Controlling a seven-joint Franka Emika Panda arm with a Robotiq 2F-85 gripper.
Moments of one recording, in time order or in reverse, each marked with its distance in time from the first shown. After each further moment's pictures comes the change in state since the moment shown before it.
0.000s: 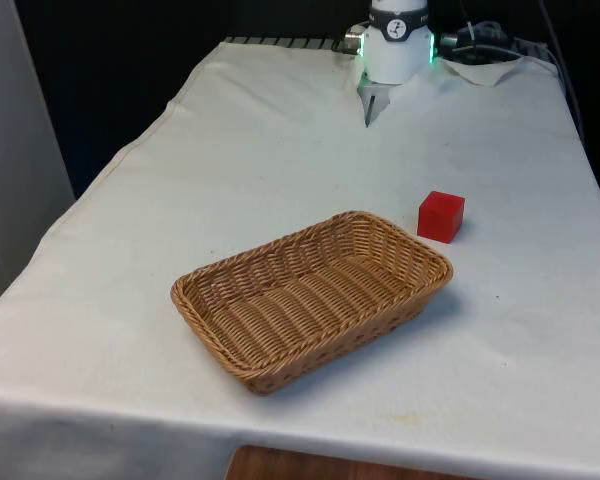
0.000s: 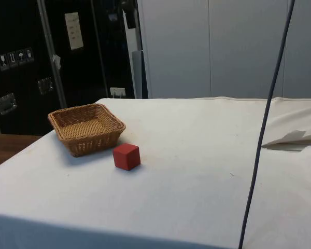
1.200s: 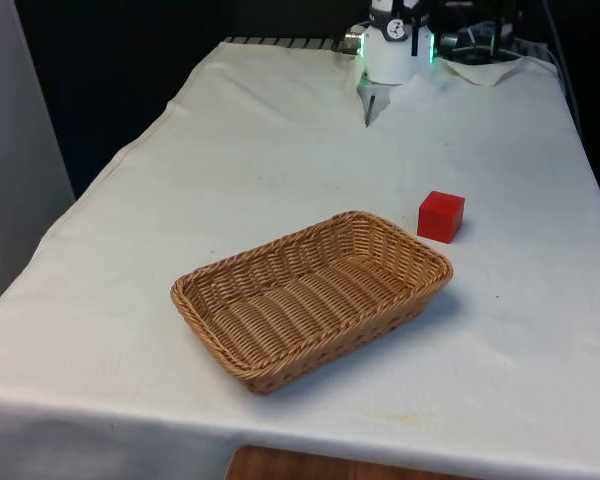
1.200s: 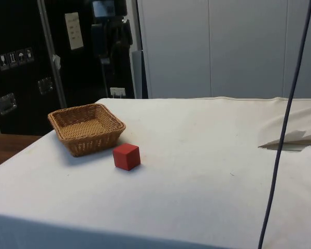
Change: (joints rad) arm 0.000 0.020 0.151 -0.204 -0.035 0.306 0.177
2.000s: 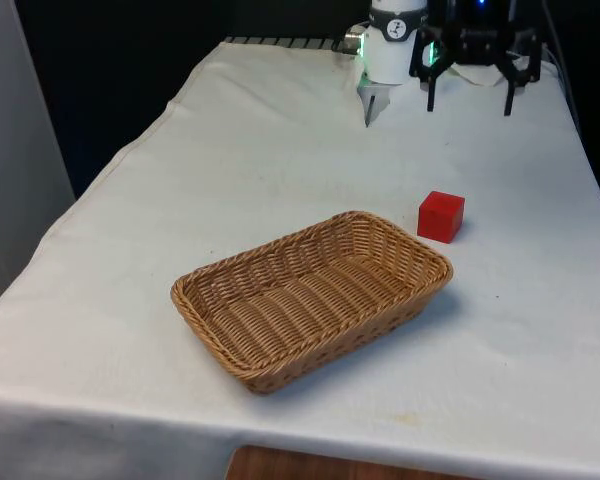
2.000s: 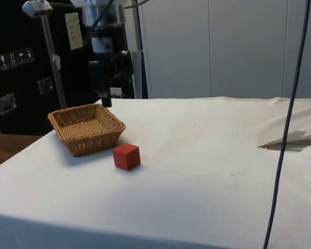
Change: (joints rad) arm 0.000 0.108 0.044 -0.050 -0.008 0.161 0.131
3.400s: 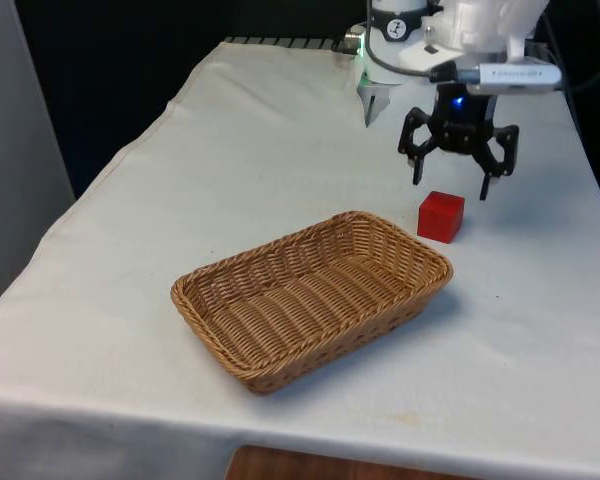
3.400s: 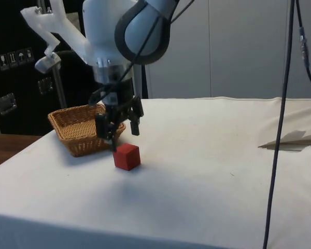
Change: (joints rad) arm -0.002 0.216 -0.006 -0.031 -0.067 0.244 0.241
